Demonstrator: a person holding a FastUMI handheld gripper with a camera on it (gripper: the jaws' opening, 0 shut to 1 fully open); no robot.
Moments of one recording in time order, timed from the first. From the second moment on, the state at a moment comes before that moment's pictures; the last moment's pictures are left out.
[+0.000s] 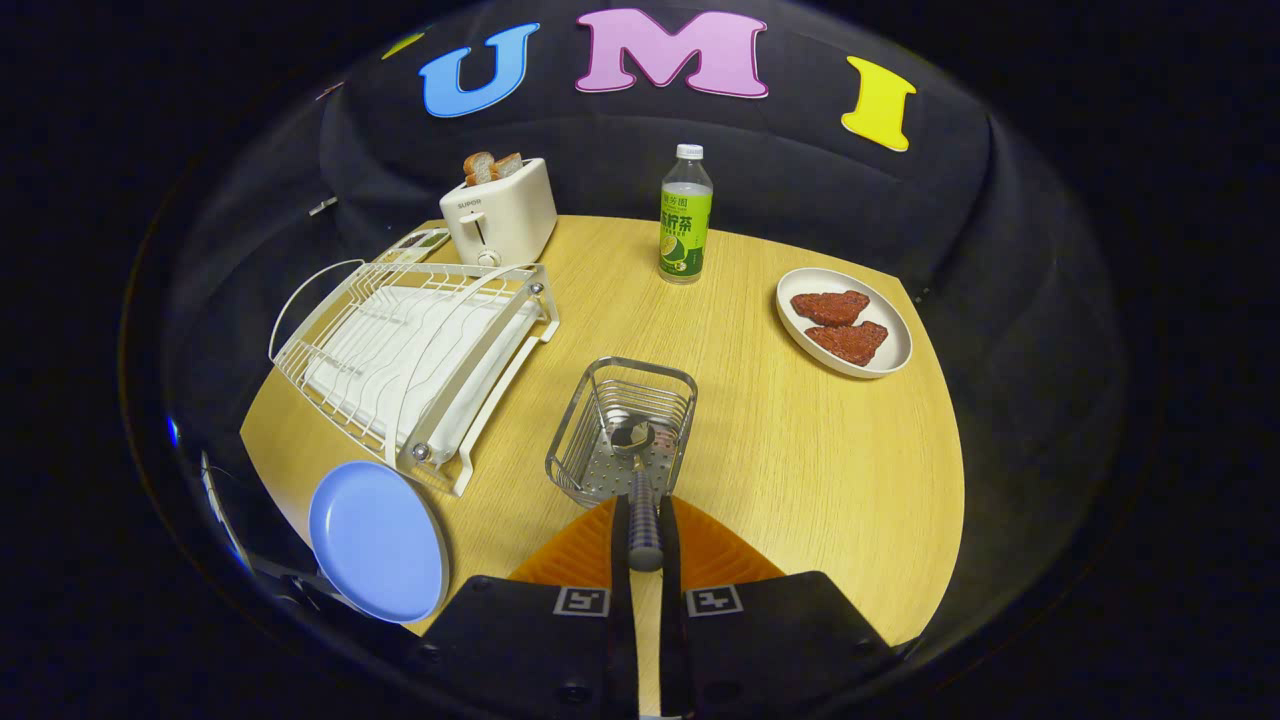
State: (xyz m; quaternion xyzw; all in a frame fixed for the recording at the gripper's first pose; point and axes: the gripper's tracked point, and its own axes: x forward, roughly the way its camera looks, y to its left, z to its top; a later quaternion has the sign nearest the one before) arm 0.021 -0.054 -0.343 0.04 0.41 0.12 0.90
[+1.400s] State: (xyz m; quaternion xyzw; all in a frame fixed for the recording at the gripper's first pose) arm -0.120 0.095 -0.205 0.10 0.30 0.29 0.90
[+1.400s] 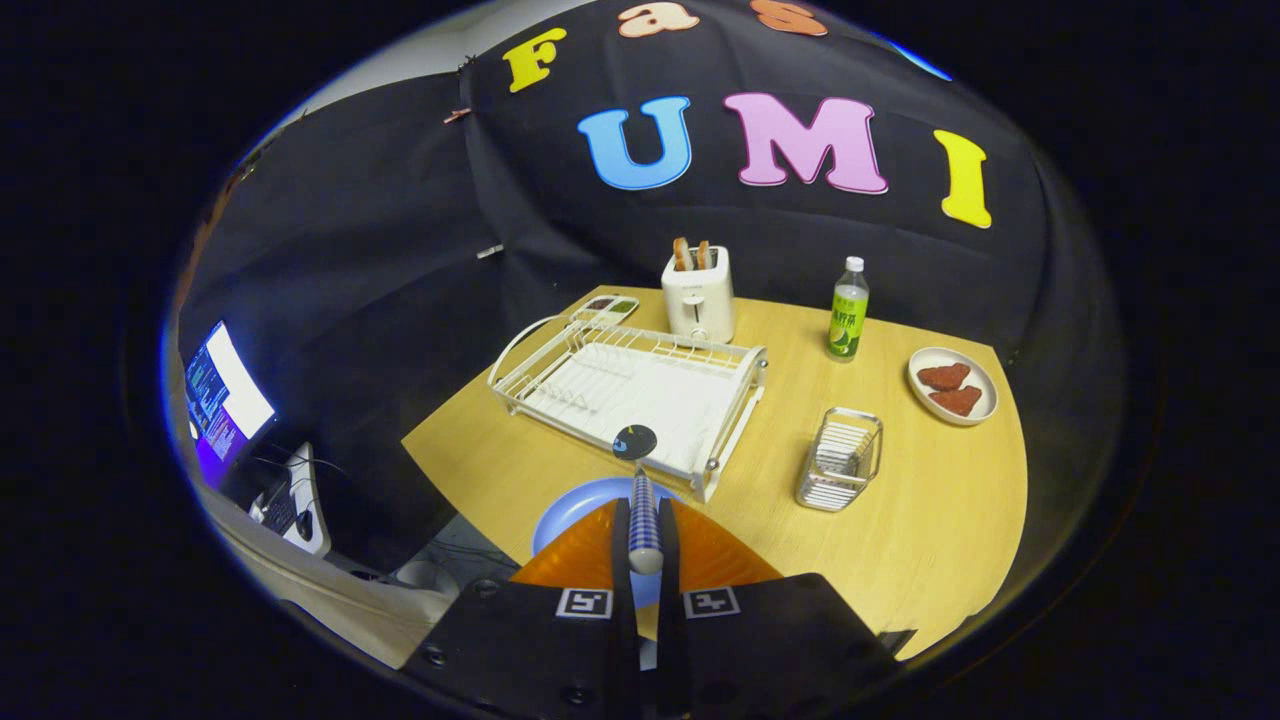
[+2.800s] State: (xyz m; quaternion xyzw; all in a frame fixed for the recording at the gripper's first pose) arm -0.120 0.168 -0.347 0.06 0.42 0.29 0.86
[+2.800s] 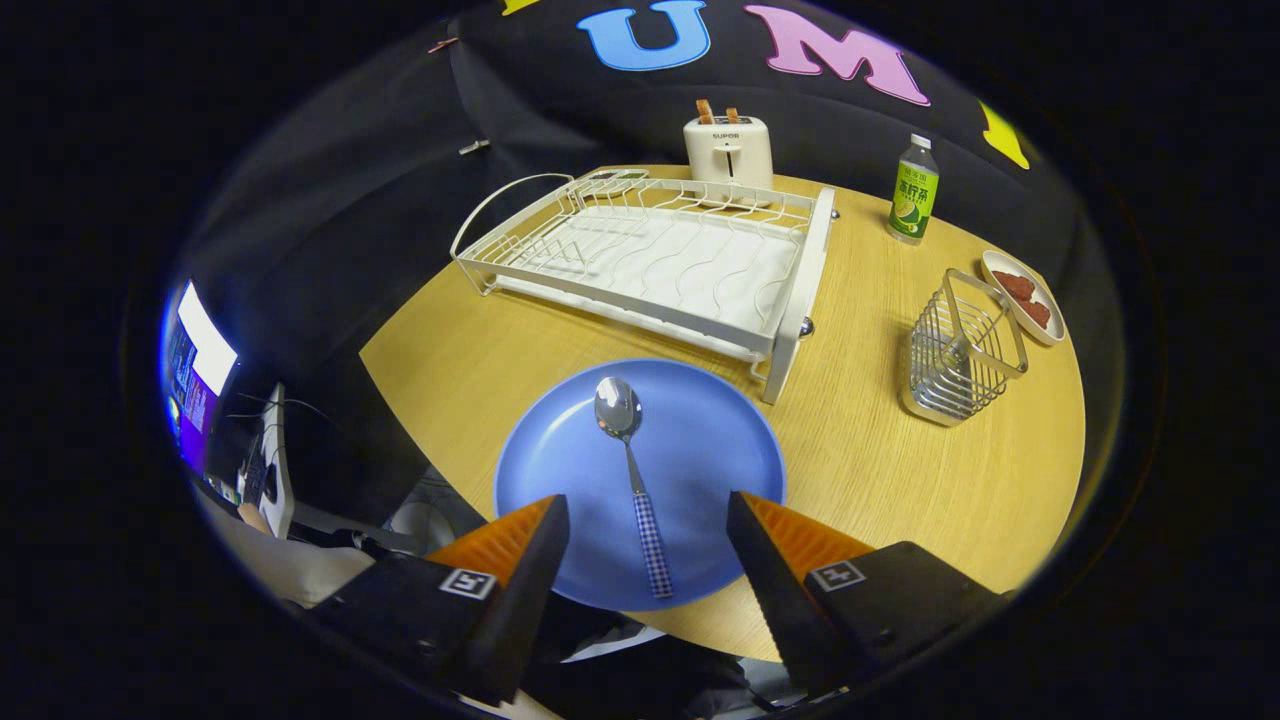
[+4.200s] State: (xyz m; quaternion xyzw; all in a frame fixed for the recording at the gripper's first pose) arm -0.001 -0.028 -0.041 0.00 0.08 0.04 1.00
